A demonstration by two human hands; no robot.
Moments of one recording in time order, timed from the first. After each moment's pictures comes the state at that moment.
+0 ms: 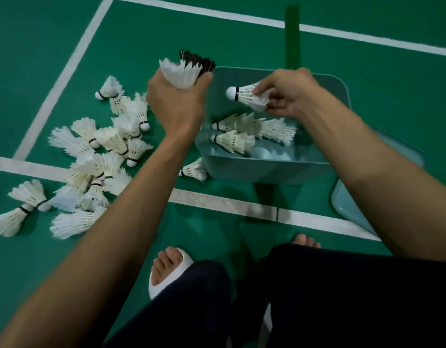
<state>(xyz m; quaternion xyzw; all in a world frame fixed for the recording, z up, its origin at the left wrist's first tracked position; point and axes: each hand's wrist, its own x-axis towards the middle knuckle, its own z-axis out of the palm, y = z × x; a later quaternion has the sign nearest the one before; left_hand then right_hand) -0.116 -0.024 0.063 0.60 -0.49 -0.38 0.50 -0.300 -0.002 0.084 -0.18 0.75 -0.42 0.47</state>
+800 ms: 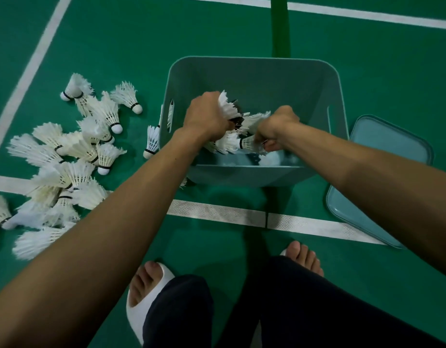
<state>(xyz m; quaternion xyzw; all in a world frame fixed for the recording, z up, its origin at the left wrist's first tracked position) -0.201 -0.055 -0.018 0.53 -0.78 -0.32 0.05 -0.351 0.012 -0.028 -0.22 0.88 -0.16 0.40</state>
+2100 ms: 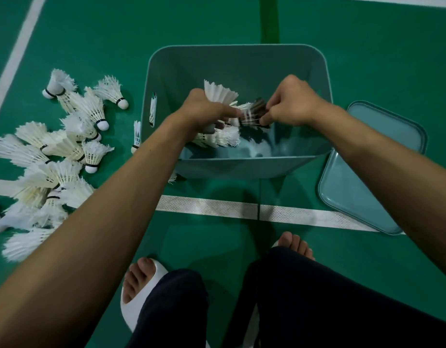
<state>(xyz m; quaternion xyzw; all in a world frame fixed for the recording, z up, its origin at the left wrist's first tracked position) -0.213 -0.042 -0.007 0.55 -0.61 -0.57 0.06 -0.400 0.037 0.005 -0.49 0.81 -0.11 0.30</state>
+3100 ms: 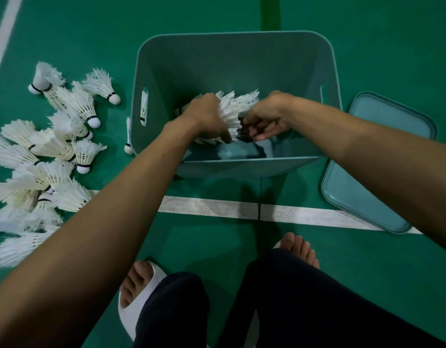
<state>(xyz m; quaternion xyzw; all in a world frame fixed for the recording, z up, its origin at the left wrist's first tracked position) -0.221 -0.043 -0.027 0.49 -0.78 -0.37 -0.11 -0.378 0.009 -0.039 -0.24 0.80 -0.14 0.53</state>
